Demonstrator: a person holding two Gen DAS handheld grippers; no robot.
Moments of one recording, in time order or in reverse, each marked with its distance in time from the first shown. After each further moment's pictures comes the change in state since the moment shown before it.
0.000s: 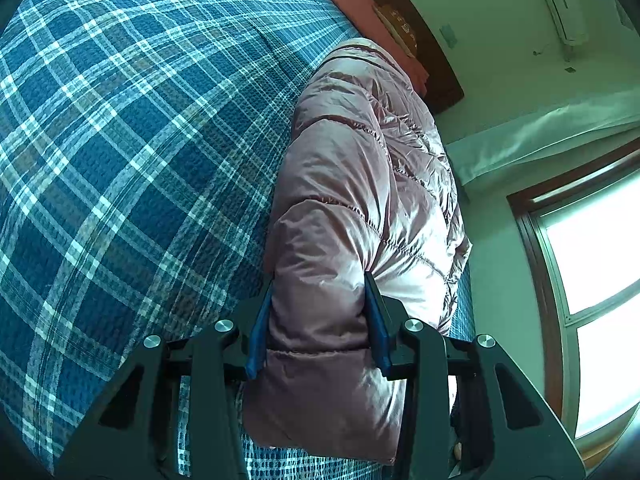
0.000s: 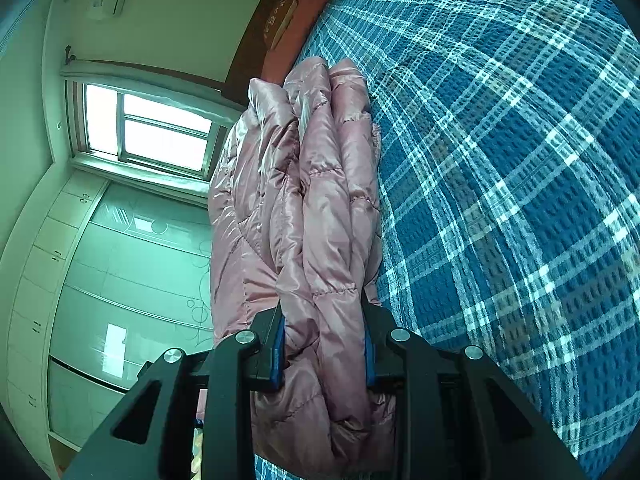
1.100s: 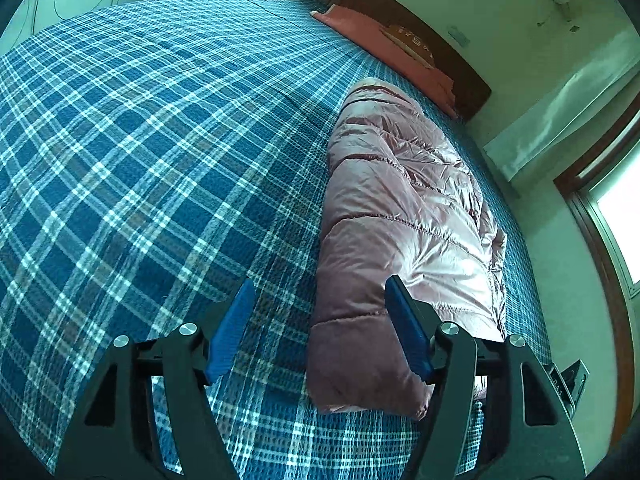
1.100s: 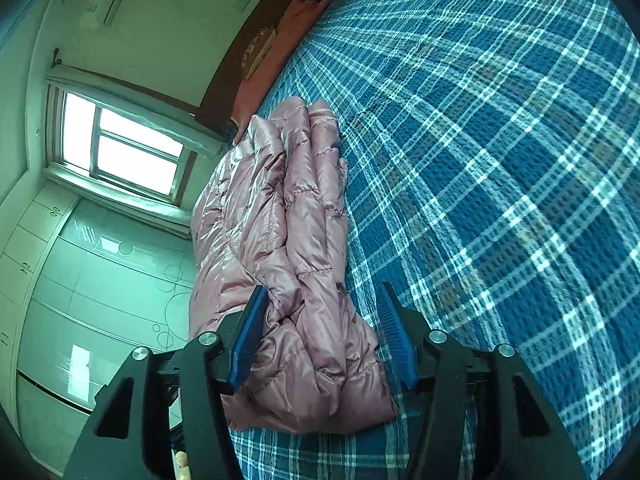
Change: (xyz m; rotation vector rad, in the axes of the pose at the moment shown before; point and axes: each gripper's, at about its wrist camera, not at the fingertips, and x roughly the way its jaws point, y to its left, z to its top) left arm -0.054 -0.024 -0.014 0.175 -0.132 0.274; right arm -0.052 0.019 -0.027 -0.015 -0.131 -0.165
